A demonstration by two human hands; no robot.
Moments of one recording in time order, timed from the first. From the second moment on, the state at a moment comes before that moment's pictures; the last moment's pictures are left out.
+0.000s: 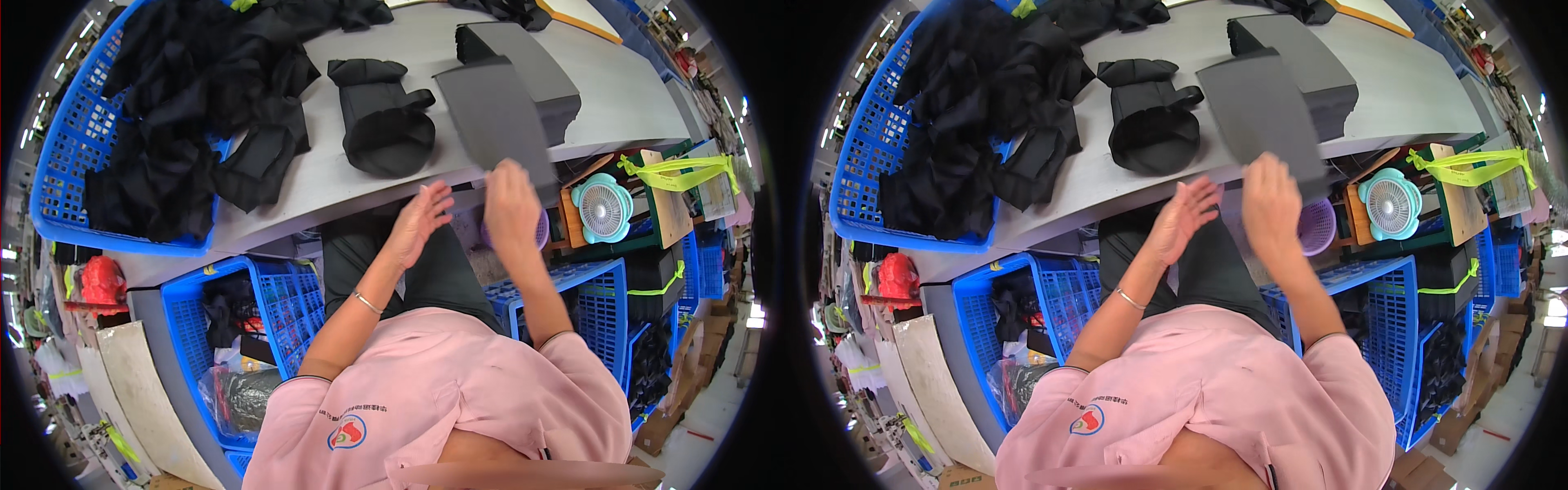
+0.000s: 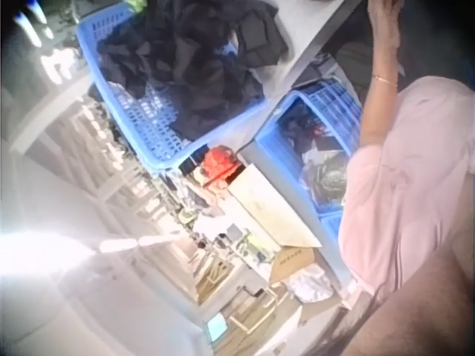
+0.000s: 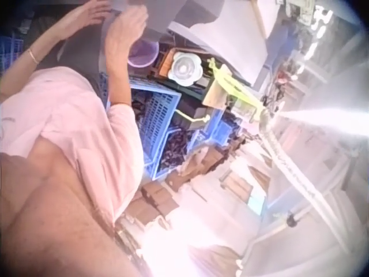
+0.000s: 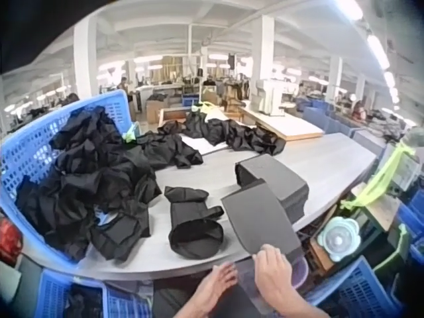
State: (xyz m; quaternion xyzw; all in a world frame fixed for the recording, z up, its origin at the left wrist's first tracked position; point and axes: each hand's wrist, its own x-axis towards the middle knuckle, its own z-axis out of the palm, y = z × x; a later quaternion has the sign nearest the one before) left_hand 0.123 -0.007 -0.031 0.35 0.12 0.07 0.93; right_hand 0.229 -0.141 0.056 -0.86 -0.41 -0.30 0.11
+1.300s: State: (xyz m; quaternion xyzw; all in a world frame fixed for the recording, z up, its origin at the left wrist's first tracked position) left_hand 0.092 0.034 0.000 0.75 0.34 0.43 0.37; right_hand 0.166 -0.153 0.017 -0.76 -0.29 0.20 0.54
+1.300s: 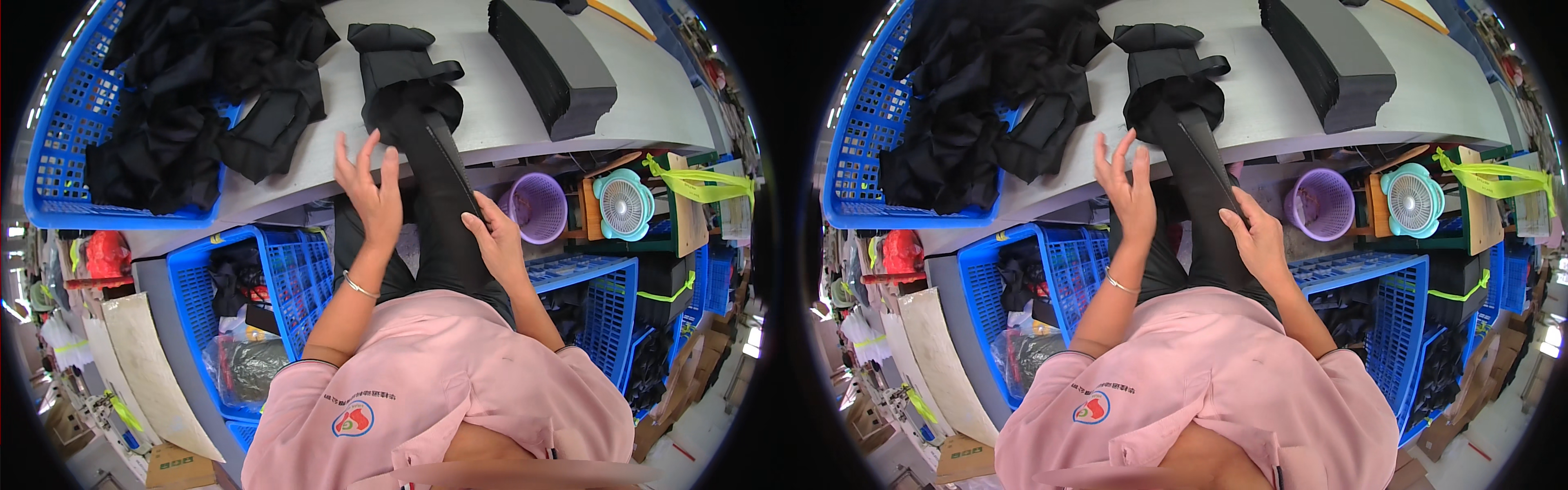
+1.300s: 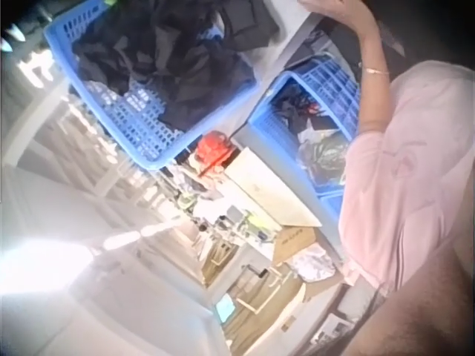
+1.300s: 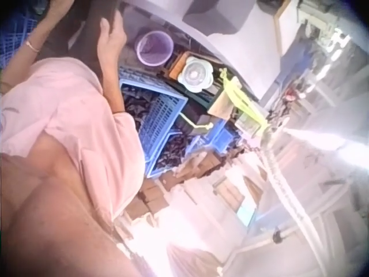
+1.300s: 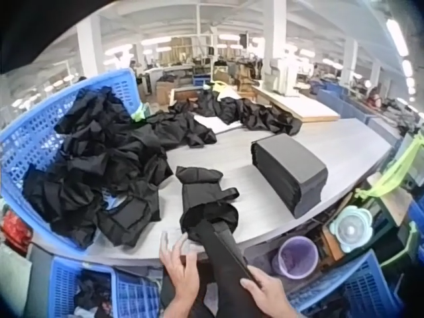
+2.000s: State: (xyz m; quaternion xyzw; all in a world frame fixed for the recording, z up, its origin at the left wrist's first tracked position) left_hand 0.083 0.008 0.058 0.77 0.06 0.34 0.53; right_hand 0.240 -0.069 -0.030 -0.74 -0.47 0.07 0.48
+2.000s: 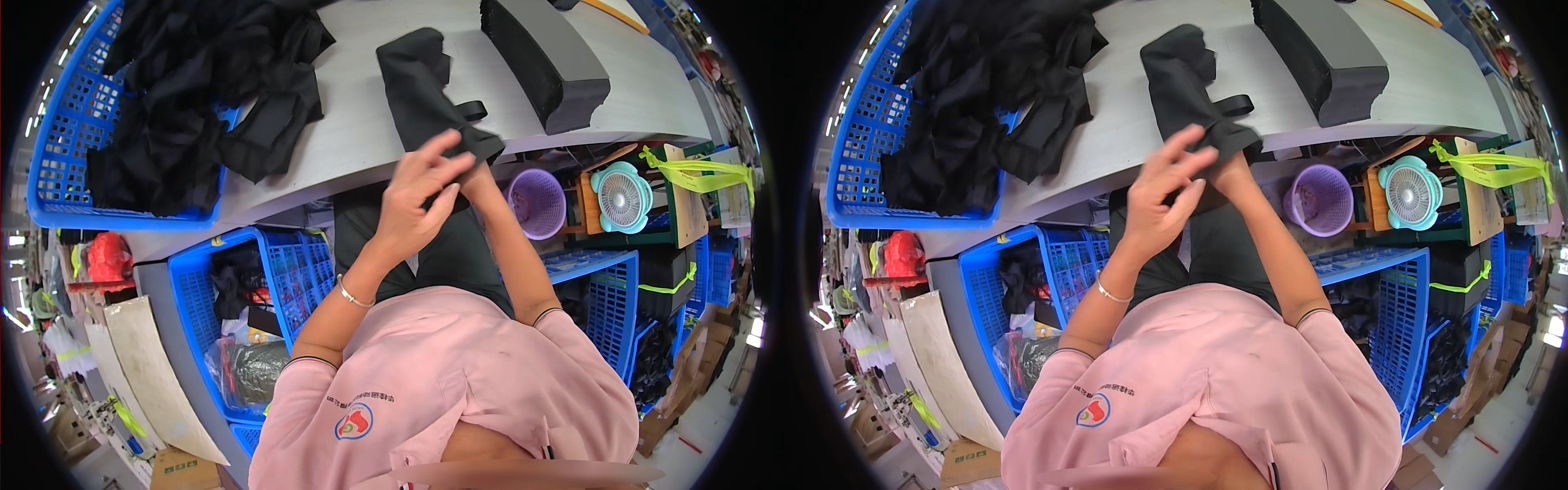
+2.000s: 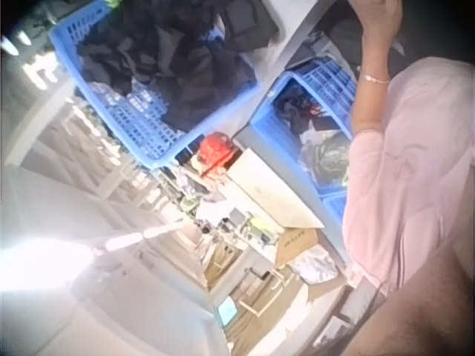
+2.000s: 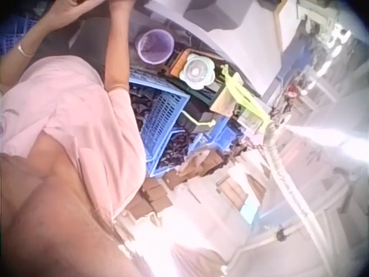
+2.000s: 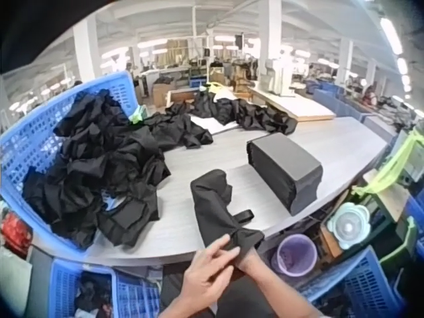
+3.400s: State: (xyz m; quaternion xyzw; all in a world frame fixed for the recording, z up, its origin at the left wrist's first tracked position) left_hand 0.062 -0.024 0.037 0.72 0.16 0.44 0.51; right_hand 0.194 -0.062 0.012 -0.43 0.00 0.34 0.84
